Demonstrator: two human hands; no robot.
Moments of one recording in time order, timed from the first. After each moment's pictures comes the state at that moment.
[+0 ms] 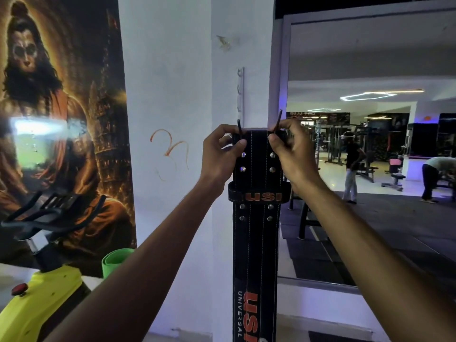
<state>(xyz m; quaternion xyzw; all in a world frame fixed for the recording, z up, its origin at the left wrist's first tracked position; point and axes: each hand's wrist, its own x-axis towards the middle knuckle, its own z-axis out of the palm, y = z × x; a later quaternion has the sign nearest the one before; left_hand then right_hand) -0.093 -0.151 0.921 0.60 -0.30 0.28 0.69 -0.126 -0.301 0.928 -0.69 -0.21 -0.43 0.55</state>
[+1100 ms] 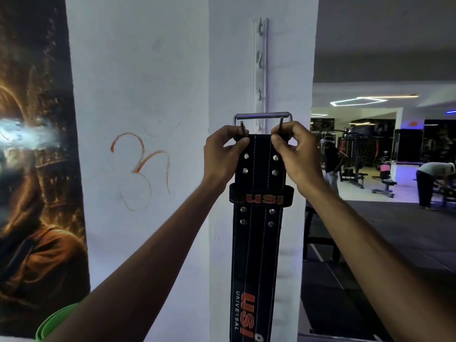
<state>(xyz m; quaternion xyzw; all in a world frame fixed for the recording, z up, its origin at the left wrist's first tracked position) 0.327 -0.165 0.939 0.59 -0.34 0.32 0.66 0.289 -0.321 0.942 -0.69 -0.20 -0.53 0.45</state>
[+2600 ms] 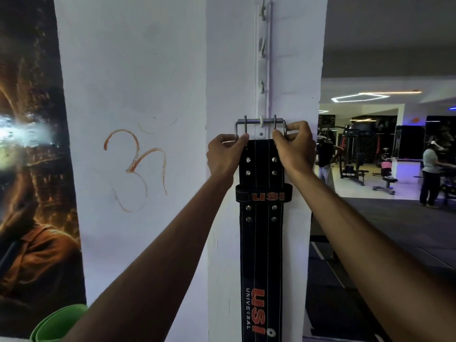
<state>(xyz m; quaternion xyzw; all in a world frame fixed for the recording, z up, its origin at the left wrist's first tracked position) 0.383 -0.189 0.943 0.63 -0.15 0.21 0.73 0.360 -0.330 0.955 -0.71 0.04 -0.53 0.47</state>
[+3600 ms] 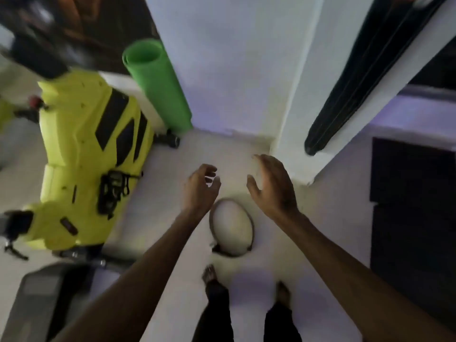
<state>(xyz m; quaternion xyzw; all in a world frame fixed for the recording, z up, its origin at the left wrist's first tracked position) 0.112 0.117 0.361 0.91 0.12 -0.05 0.39 0.114 -0.068 0.344 -0.95 -0.09 -0.09 0.30</state>
